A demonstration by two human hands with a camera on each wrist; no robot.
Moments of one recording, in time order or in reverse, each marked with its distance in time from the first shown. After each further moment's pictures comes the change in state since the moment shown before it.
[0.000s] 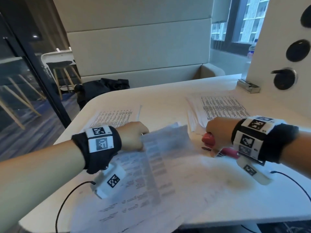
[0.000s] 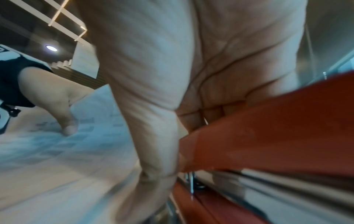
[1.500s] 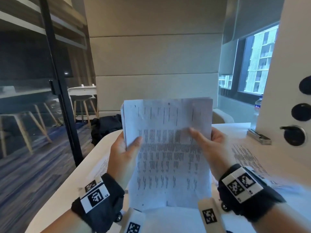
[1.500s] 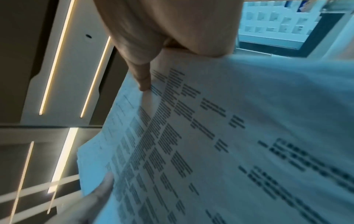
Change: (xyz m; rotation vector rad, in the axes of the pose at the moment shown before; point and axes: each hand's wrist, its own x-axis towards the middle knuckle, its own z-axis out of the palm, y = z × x) left_hand -0.037 -0.004 -0.028 -1.216 1.014 0.269; right_hand -0.001 -0.049 -0.067 1.949 0.956 -0.313
